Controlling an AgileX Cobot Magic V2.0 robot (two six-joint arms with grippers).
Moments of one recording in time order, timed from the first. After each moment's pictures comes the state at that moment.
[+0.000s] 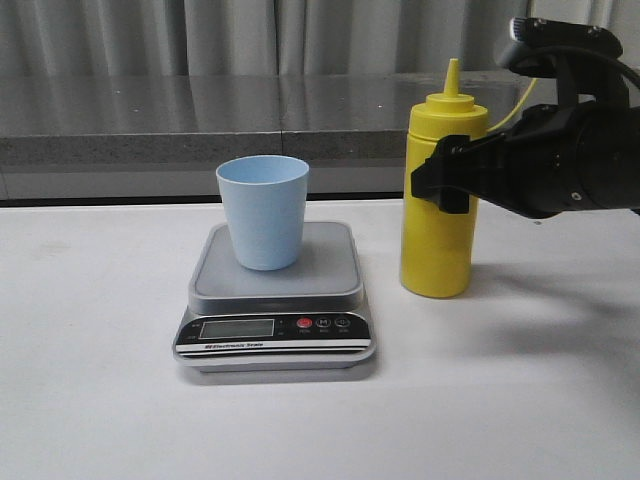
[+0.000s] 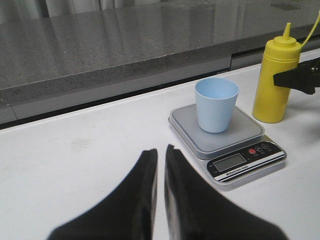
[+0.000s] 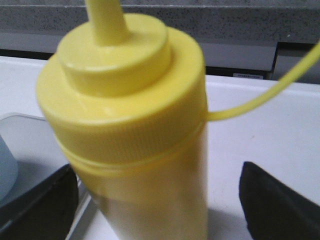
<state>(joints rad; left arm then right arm) -0.26 0.10 -0.39 -0.19 0.60 0.16 0.34 1.72 -0.63 -0.09 -0.73 0.24</state>
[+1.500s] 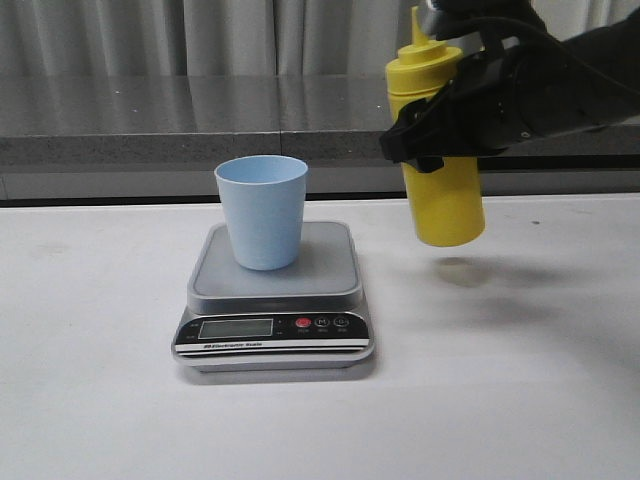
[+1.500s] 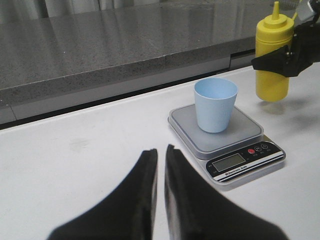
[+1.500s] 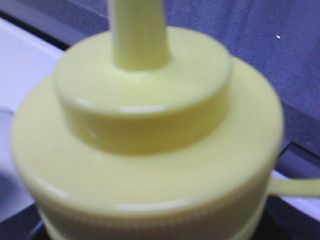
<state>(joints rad) -0.26 0.10 -0.39 -0.19 0.60 0.16 0.35 1.76 -0.91 -0.32 -0.45 0.02</state>
